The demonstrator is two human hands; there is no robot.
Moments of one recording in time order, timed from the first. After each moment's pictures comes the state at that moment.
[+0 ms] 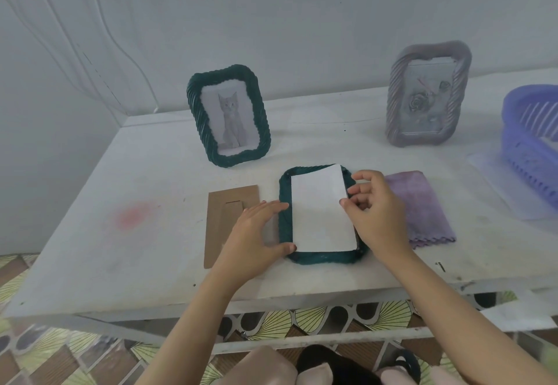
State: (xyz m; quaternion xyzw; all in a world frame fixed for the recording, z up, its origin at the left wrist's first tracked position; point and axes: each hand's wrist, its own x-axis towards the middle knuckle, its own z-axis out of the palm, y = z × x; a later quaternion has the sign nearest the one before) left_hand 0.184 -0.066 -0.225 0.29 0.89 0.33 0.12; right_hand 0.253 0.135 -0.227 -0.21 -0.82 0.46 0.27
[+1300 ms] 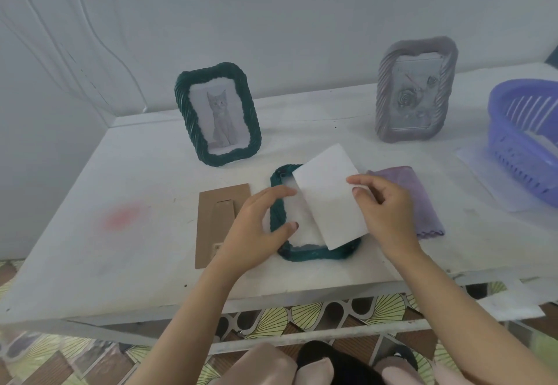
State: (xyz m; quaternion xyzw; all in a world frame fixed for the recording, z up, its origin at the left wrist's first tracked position) left_hand 0.188 -0.048 -0.208 0.32 0.84 0.42 0.12; right_hand 0.268 0.144 -0.217 -0.25 -0.76 0.52 0.28
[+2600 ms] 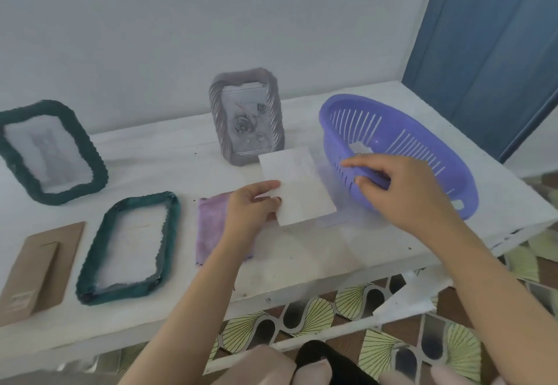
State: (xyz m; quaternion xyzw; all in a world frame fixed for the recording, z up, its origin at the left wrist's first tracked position) left_hand 0.276 0.243 -0.207 0.08 0.70 0.66 0.25; right_hand 0.420 0.404 -0.135 -0.19 -0.90 0.32 0.22
